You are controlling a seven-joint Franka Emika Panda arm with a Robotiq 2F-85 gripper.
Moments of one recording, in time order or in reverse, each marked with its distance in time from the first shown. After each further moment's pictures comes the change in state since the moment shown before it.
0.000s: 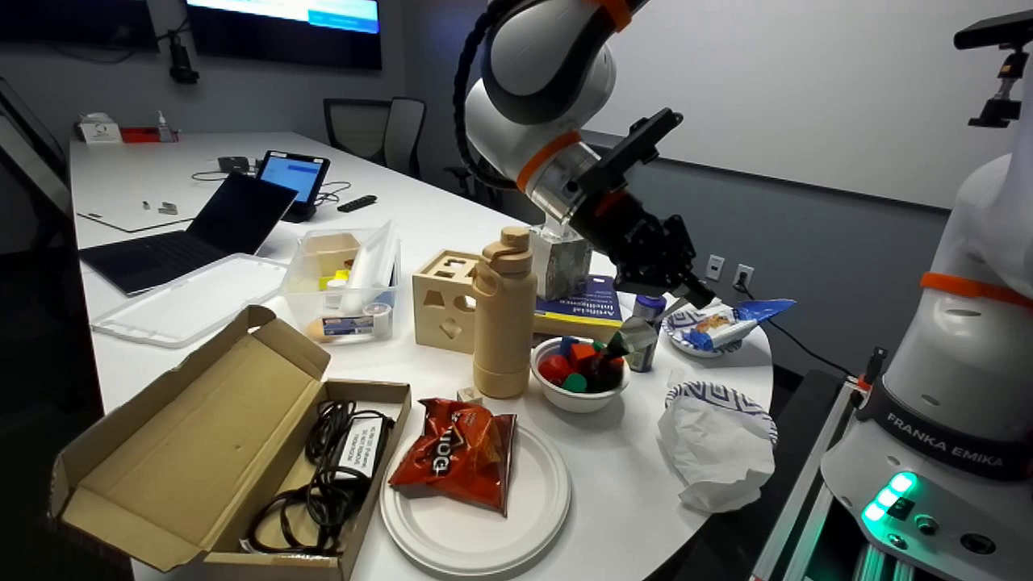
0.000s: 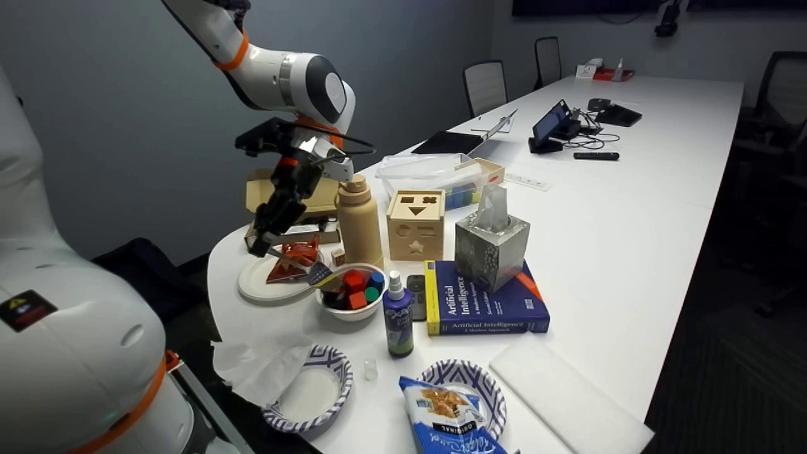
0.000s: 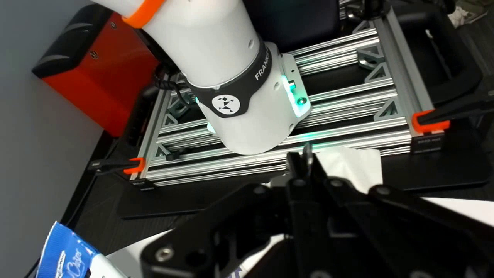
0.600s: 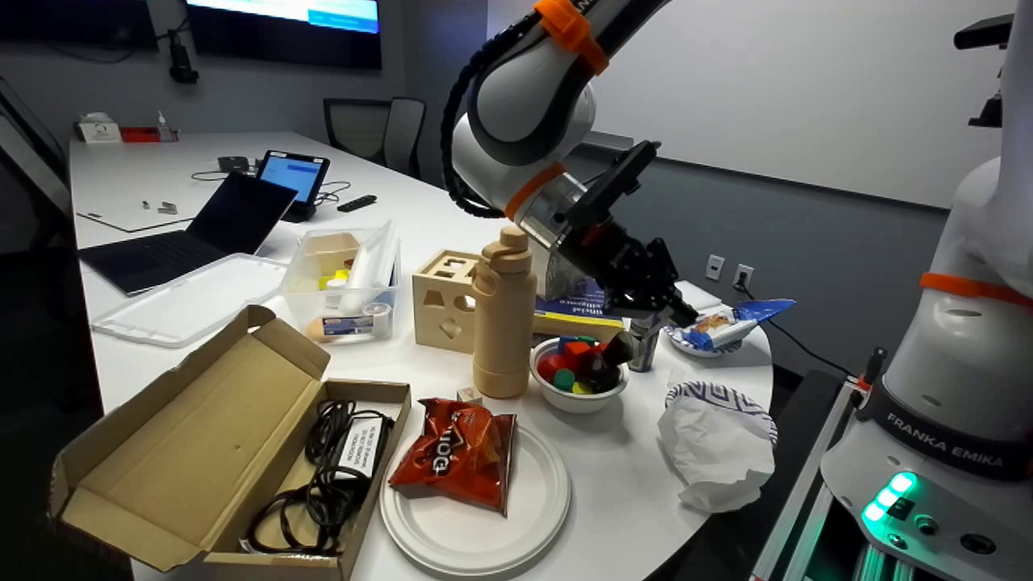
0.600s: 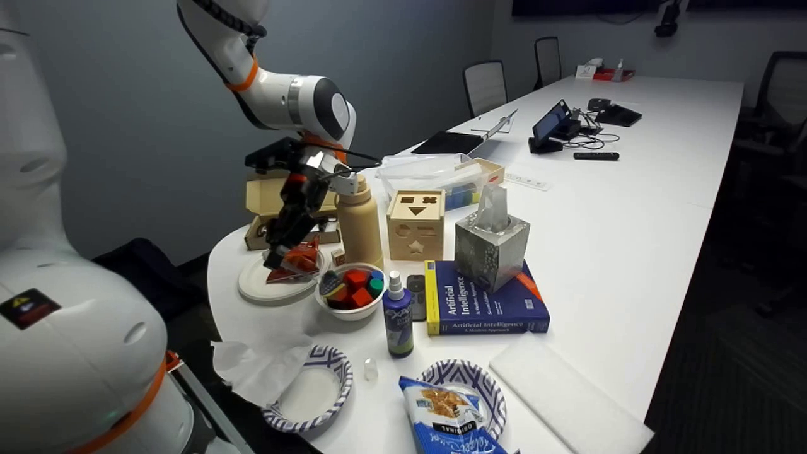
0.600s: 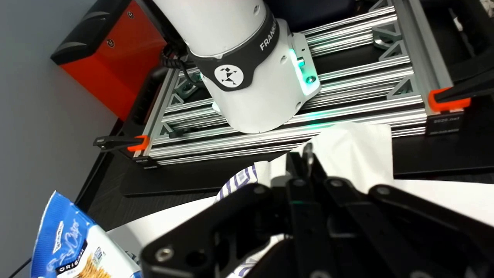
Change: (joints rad) arm 0.015 0.103 0.001 0.033 -0.056 0.055 -0.005
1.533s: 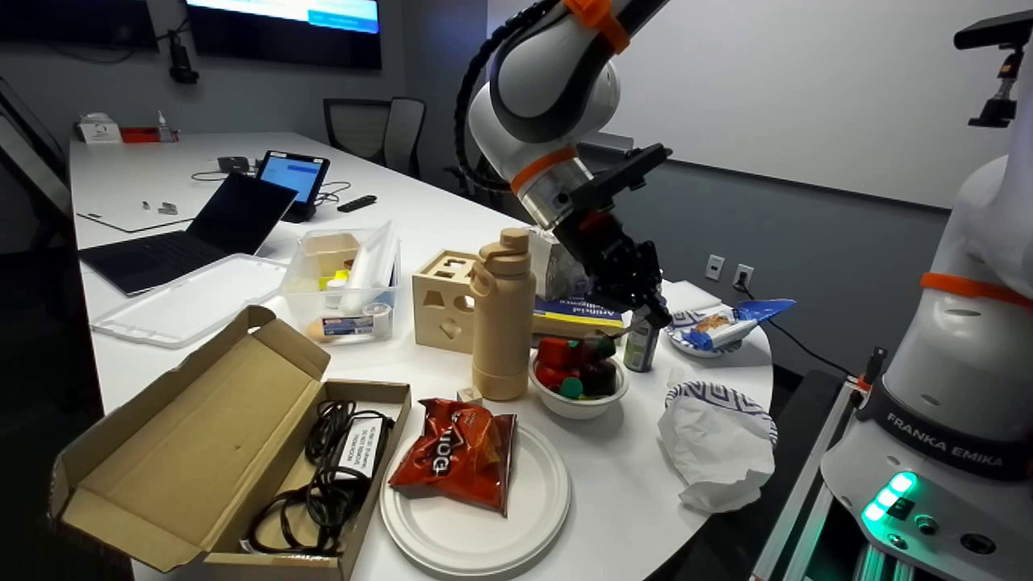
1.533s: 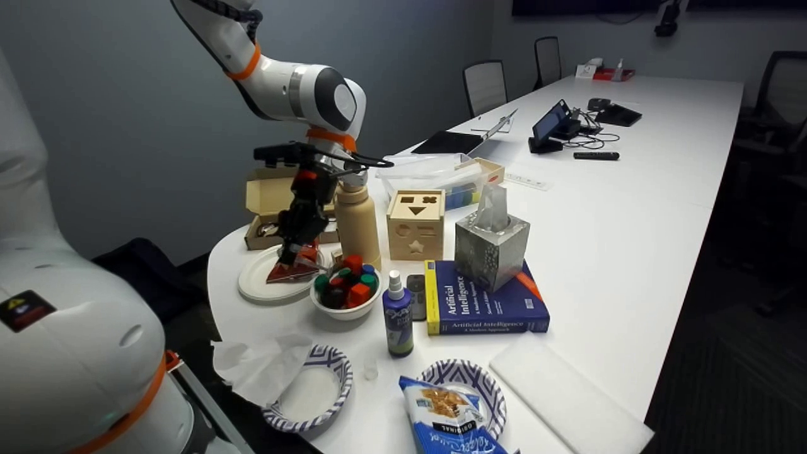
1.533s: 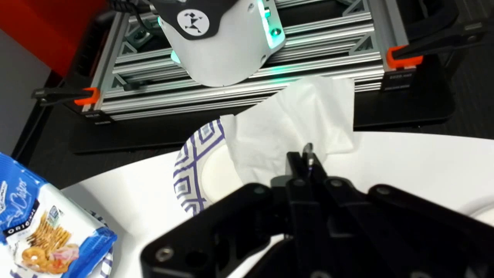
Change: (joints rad) arm -0.022 -0.089 -0.034 -0.058 0.049 0.176 -0.100
